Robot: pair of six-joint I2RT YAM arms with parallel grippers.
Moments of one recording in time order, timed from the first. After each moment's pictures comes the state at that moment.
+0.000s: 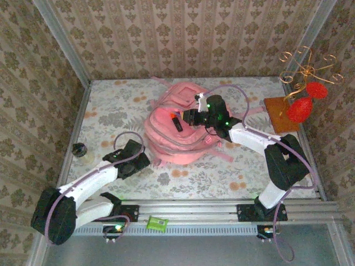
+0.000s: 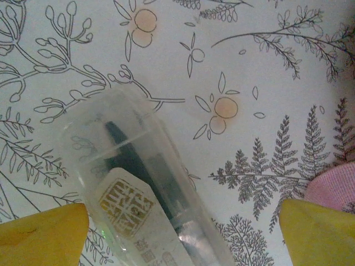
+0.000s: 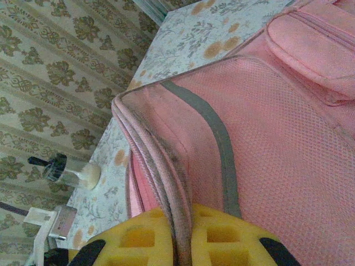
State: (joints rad) left arm -0.56 1.07 0.50 -0.62 -0.17 -1.00; right arm 0.49 1.66 1.05 0.18 -0.42 0.58
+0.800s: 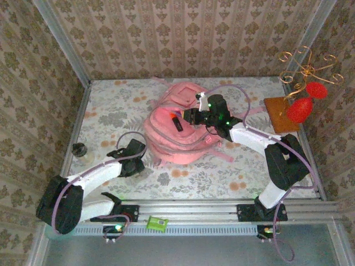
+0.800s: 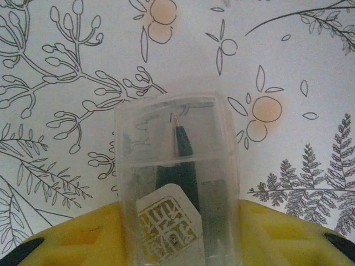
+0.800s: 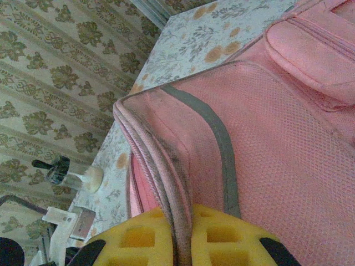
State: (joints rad) left arm -0.55 1.17 0.50 -0.61 -0.20 -0.89; right arm 0.48 1.66 1.05 0.20 -0.43 0.59
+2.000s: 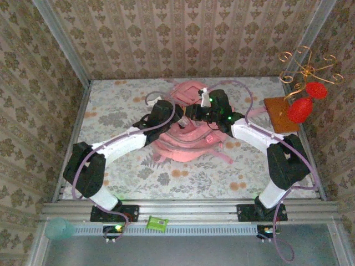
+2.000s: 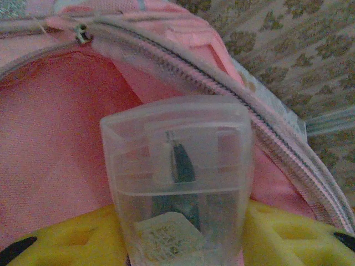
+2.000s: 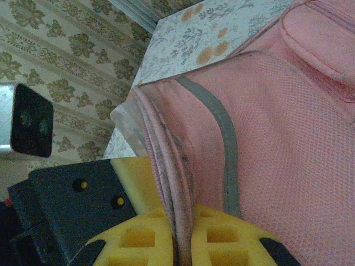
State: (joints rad) left arm -0.71 1.59 1.06 0.00 -0.19 -1.03; right arm 0.46 1.66 1.13 0.08 -0.44 0.66
